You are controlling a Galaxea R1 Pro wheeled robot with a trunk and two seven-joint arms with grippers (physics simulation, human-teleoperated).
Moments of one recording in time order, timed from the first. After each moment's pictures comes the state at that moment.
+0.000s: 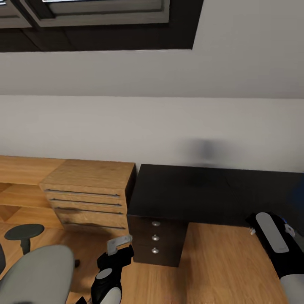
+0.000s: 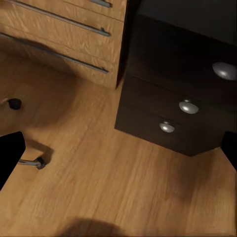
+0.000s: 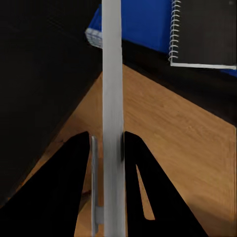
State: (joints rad) left arm -0.19 0.07 -0.66 -1.57 0.76 0.39 1.02; right arm -0.54 -0.28 -0.12 -1.16 -1.05 0.48 -0.99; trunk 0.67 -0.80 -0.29
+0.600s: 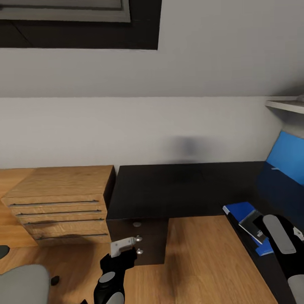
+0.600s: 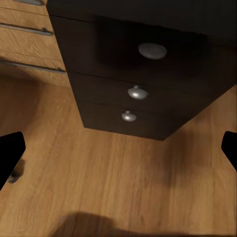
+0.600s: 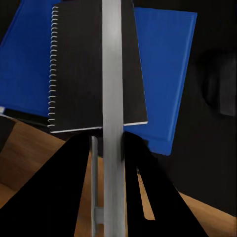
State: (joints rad) left arm -0.19 0.07 -0.70 -1.57 0.76 0.39 1.02; right arm -0.54 -0.32 -0.15 -1.10 -1.05 0.45 -0.94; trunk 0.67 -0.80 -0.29
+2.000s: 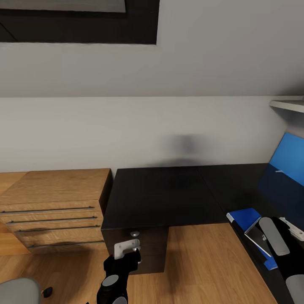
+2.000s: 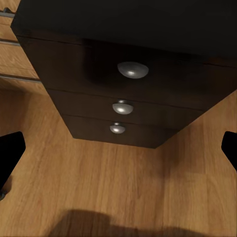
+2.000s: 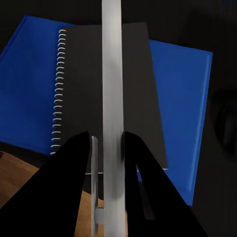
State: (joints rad) left arm -0.19 0.06 -0.74 -1.58 0.76 0.39 1.03; right arm -0.54 -0.32 -0.13 -1.06 -0.90 0.44 -0.92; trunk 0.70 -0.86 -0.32
